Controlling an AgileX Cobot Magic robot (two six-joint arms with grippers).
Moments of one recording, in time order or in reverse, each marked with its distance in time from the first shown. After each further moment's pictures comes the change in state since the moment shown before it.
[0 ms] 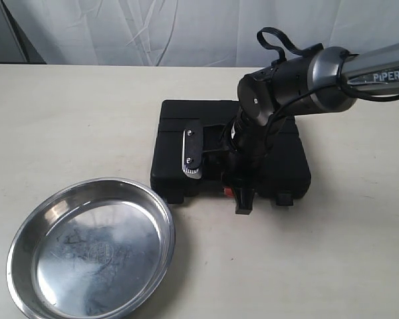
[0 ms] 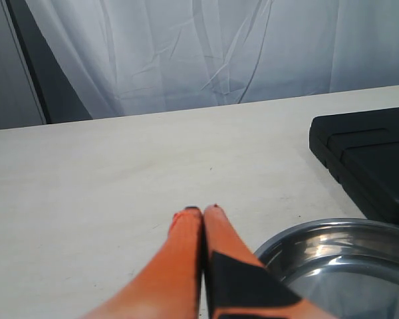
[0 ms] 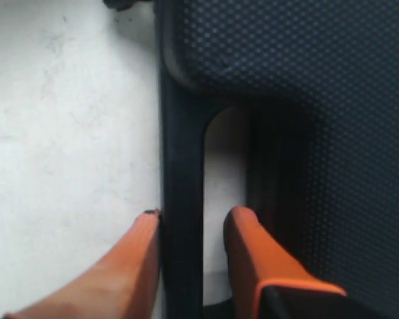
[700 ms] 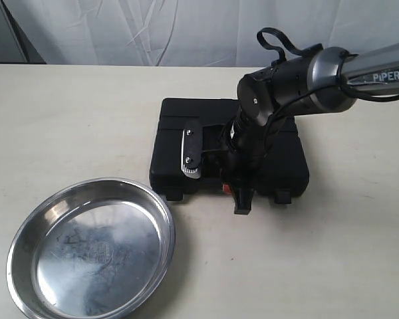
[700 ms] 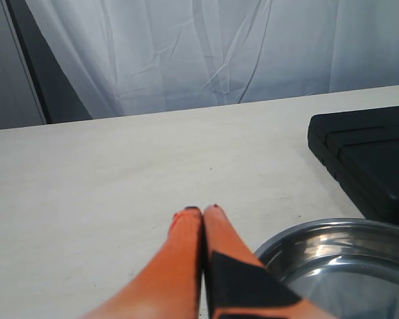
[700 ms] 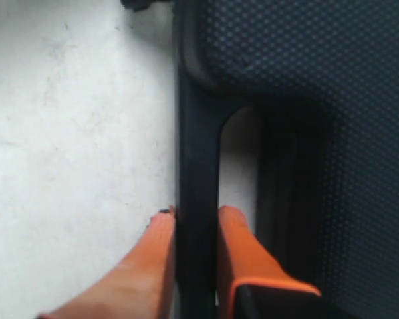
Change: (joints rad) left arm 0.000 0.000 0.000 0.000 0.000 0.000; right arm 0.000 -0.004 0.000 0.002 -0.004 -0.002
